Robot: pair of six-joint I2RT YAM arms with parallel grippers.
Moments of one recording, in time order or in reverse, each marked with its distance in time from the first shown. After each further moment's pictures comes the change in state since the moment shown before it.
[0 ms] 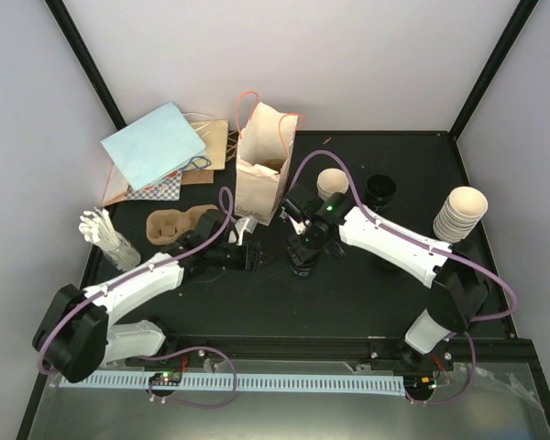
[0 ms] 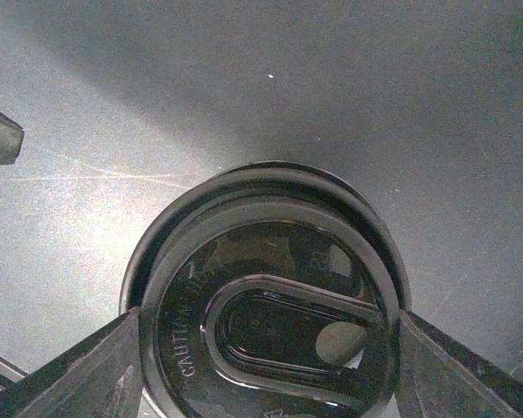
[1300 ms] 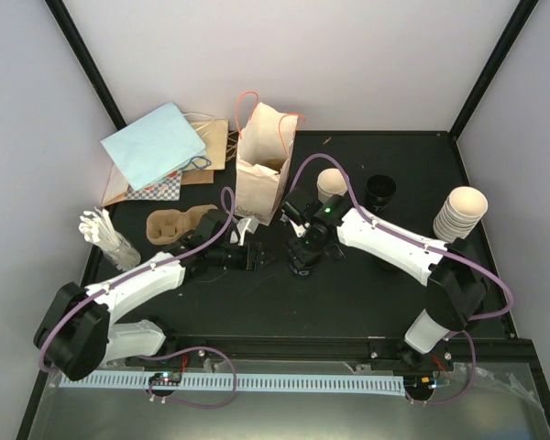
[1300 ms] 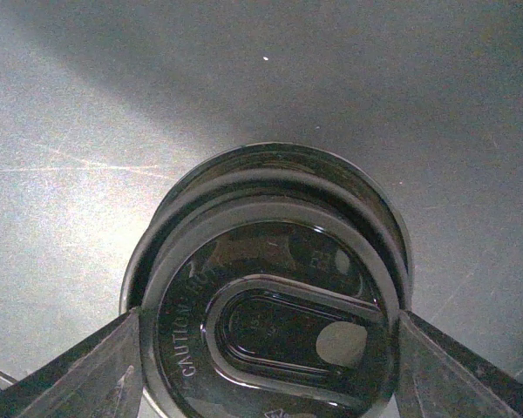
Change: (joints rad) left arm -0.010 0.014 0.004 0.010 0.004 -0.002; right arm -0.004 0.016 -0.032 0.019 -0.002 -0.008
